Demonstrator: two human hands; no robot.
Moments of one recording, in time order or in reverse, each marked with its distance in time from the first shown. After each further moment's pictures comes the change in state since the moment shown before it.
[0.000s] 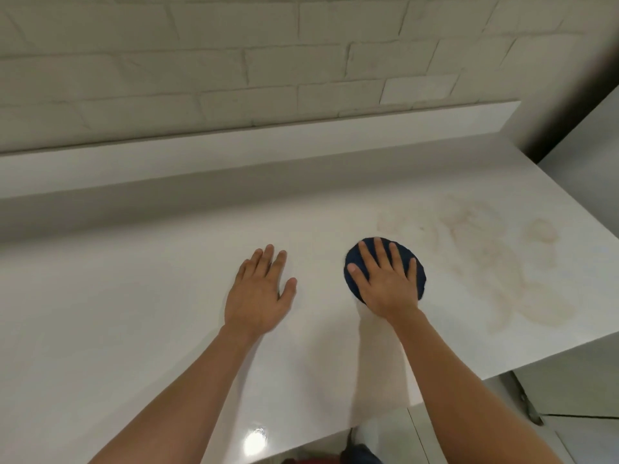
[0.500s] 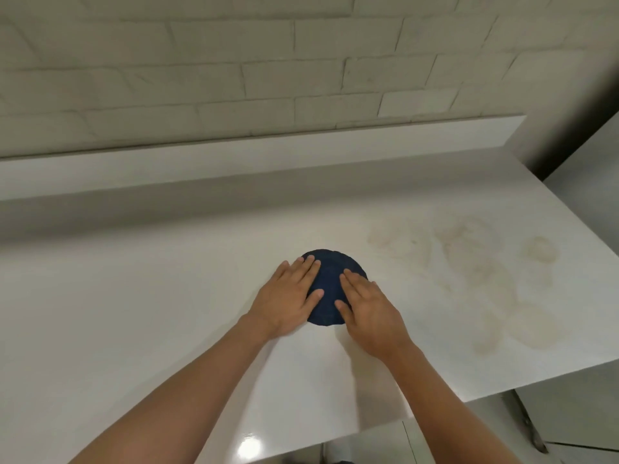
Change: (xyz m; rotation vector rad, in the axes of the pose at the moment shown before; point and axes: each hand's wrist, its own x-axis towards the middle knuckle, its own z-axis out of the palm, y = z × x) left_hand 0.025 0.067 0.000 0.018 -0.128 0.257; right_hand -0.033 0.009 -0.006 0.111 0.069 -0.389
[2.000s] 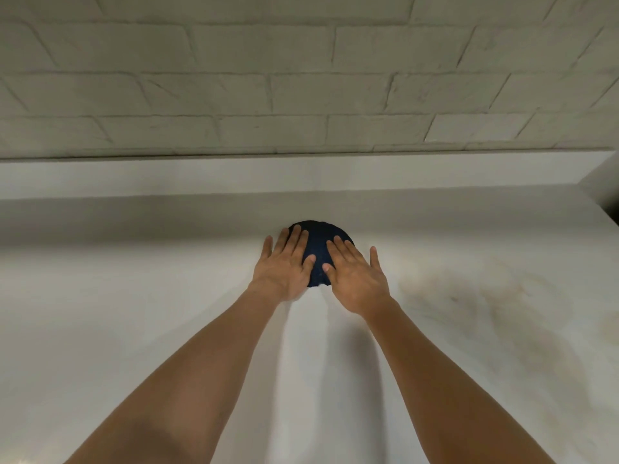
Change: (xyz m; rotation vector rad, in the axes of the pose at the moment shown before) left_hand 0.121 -0.081 -0.024 0.156 -0.117 -0.364; right_hand 0.191 0.000 -0.005 -0.146 -0.227 -0.017
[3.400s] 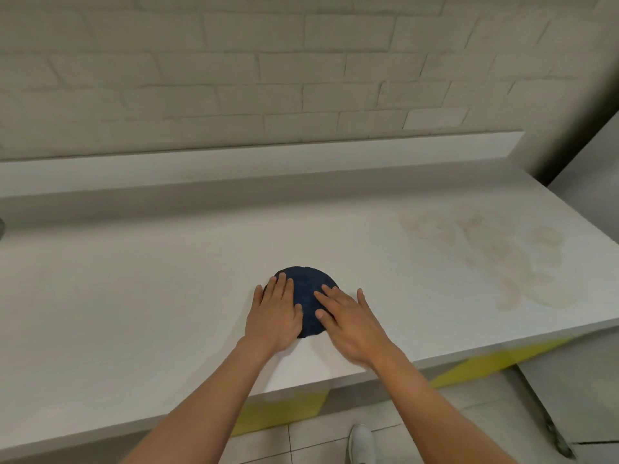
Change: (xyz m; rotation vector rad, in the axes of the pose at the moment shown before) left_hand -0.280 -0.066 0.058 -0.189 0.061 0.031; right_hand -0.234 -0.166 0.080 0.211 0.069 -0.036
